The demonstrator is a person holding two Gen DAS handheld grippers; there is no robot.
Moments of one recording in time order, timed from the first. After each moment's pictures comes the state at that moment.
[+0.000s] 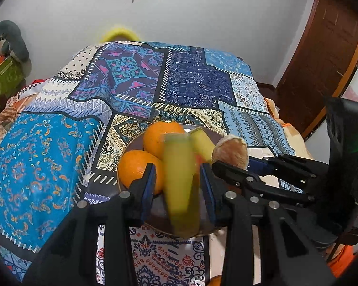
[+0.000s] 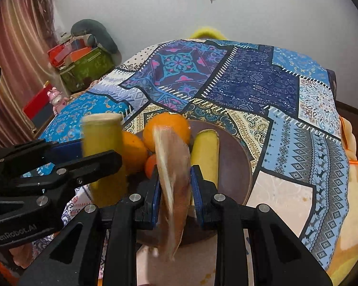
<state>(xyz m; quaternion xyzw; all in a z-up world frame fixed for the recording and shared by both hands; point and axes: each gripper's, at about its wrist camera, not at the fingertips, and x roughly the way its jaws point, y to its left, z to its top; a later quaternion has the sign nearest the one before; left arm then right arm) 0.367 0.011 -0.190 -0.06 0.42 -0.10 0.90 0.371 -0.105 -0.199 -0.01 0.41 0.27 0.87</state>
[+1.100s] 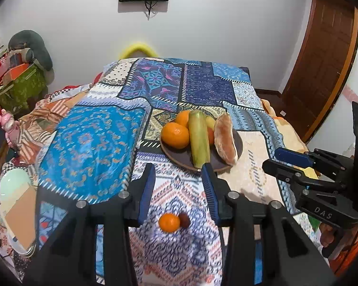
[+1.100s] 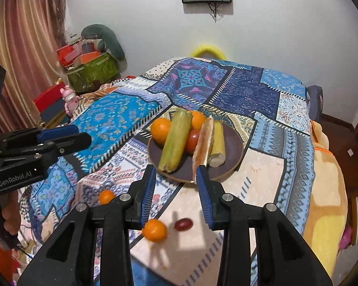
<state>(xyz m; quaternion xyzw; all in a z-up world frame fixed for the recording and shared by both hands) 0.224 0.054 -0.125 -0.03 0.39 -0.06 0.92 0.254 -0.106 -0.141 -0.04 0.37 0.25 0.89</state>
